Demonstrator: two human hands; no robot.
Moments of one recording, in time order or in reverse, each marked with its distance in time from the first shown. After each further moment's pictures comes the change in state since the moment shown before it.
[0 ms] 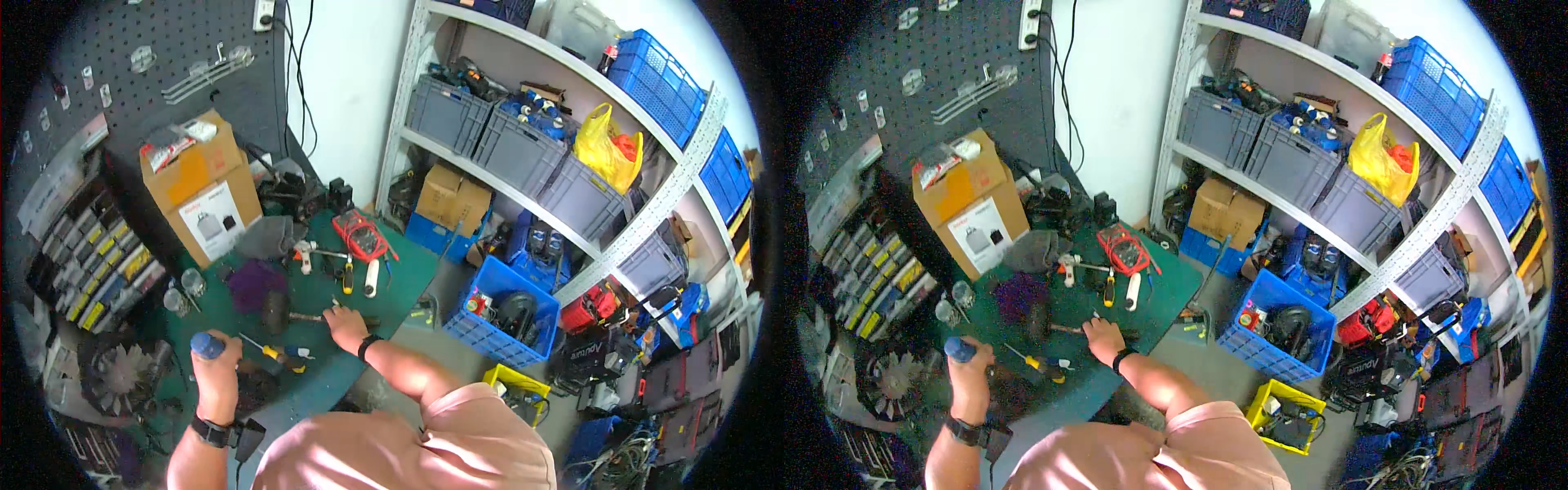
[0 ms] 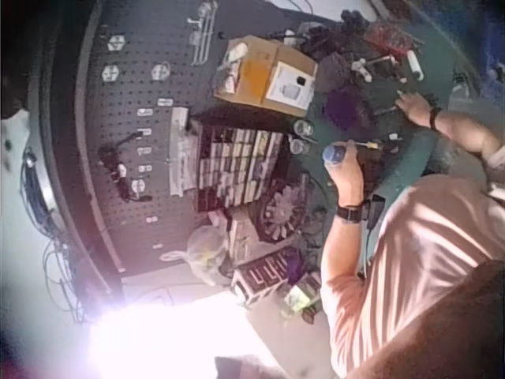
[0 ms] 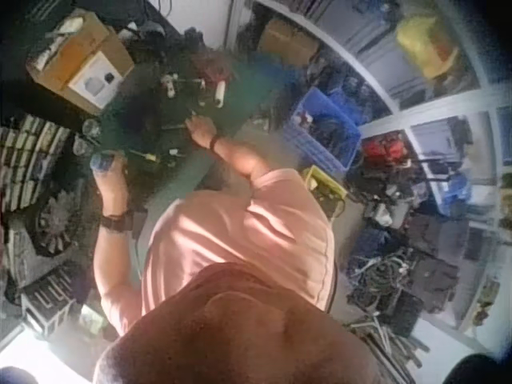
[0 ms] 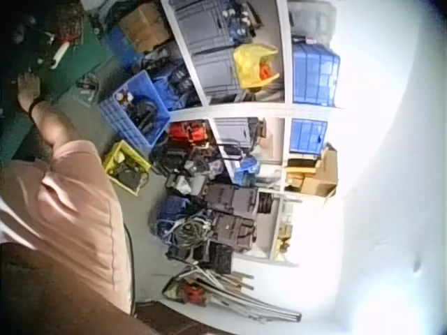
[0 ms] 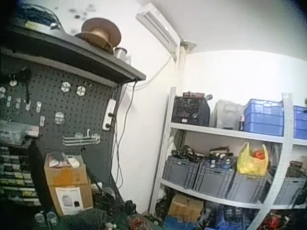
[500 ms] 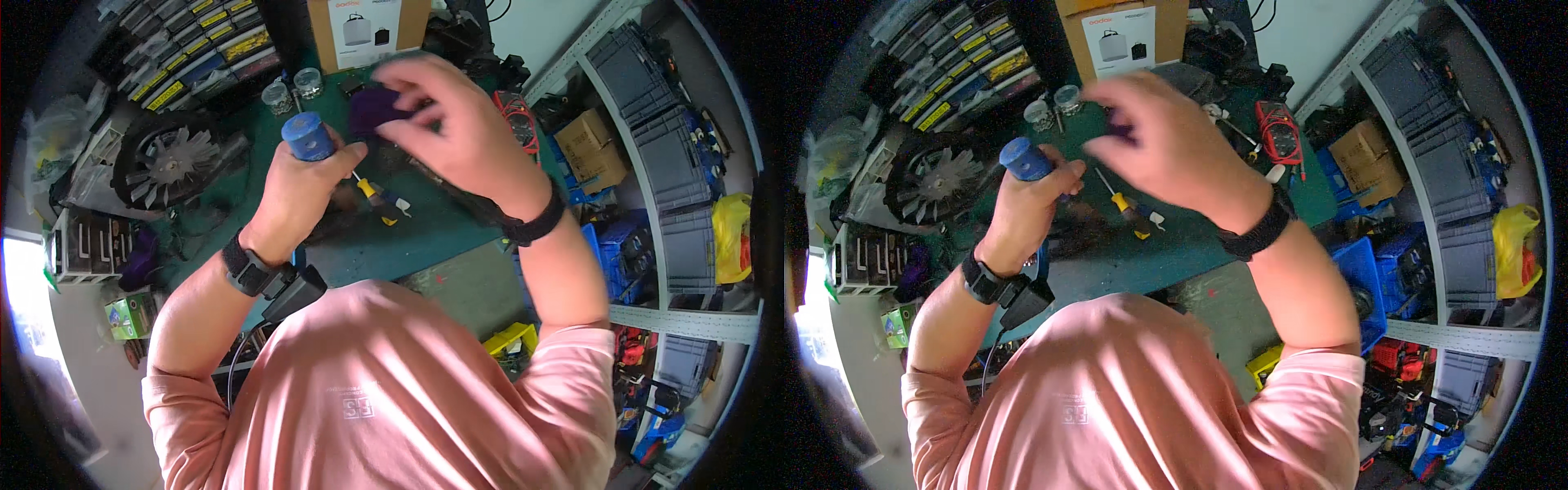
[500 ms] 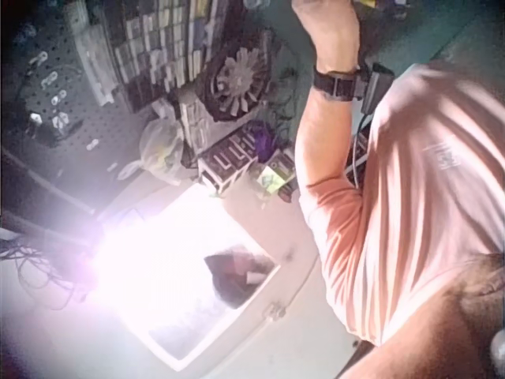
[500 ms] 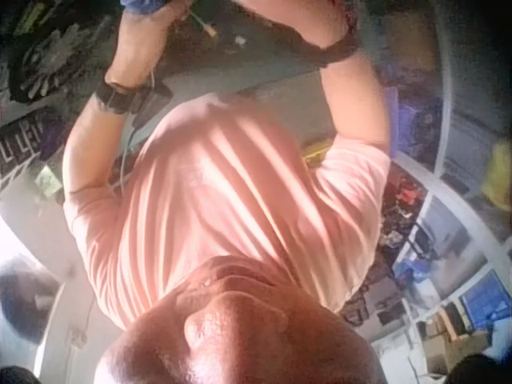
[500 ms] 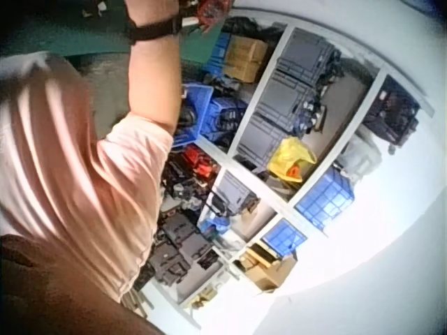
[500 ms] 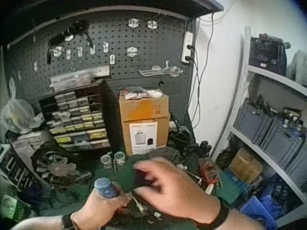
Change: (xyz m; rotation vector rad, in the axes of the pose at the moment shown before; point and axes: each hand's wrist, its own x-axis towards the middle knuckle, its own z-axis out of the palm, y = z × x) left_hand -0.004 -0.003 -0.023 -0.040 0.000 -0.132; right_hand 0.135 -0.139 -0.224 0.930 -0.145 -0.465
